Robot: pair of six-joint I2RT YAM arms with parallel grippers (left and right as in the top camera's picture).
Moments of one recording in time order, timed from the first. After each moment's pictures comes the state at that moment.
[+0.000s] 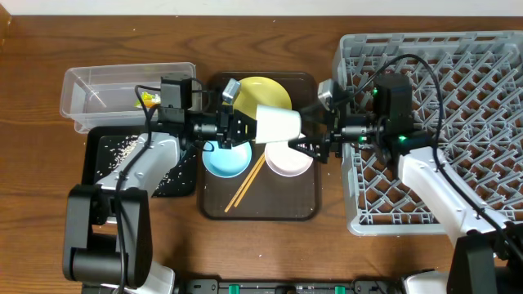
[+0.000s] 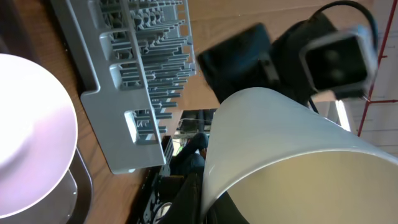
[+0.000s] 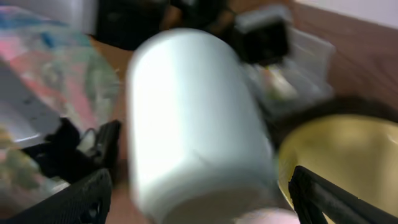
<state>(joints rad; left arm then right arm) -0.11 1.70 0.95 -0.03 1.47 -0.68 0.25 1.54 0.93 0.06 -1.22 -0.13</state>
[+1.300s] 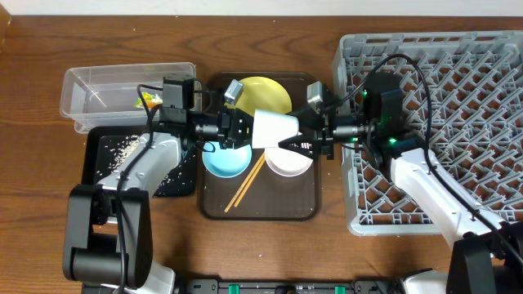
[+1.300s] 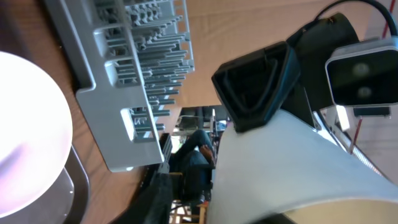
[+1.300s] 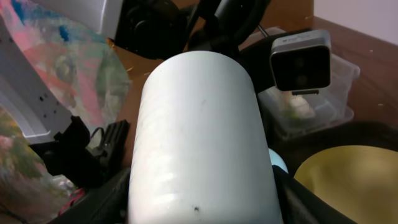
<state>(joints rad) -0.12 1.70 0.95 -0.03 1.47 -0.66 0.30 1.54 0.93 0.12 -1.22 -0.11</state>
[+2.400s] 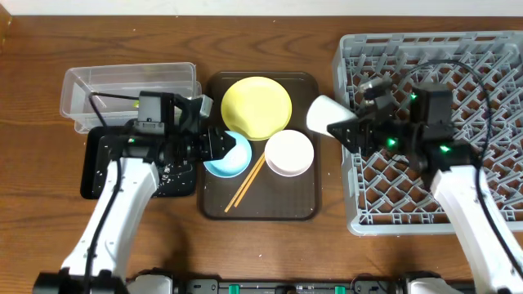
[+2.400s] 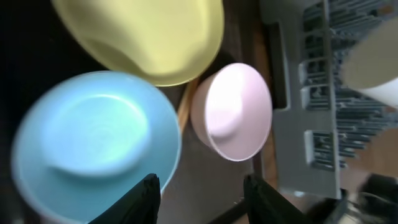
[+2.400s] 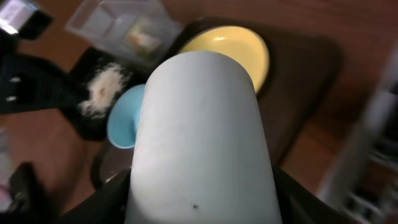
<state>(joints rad) -0.07 1.37 0.95 -0.66 0.62 -0.22 0.09 1.32 0.95 -0.45 -0.70 -0.01</state>
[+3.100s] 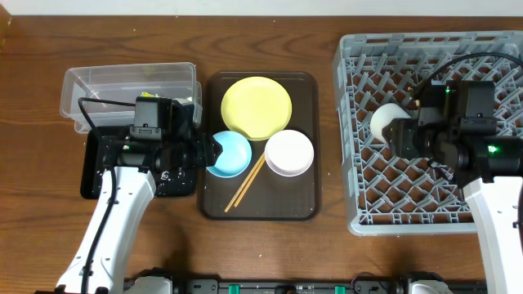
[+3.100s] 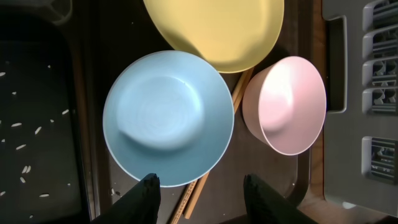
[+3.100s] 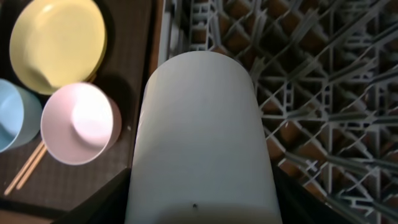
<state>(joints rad) -0.07 1.31 0.95 -0.75 0.43 -0.22 0.01 1.25 1.22 -1.00 -0.18 0.03</state>
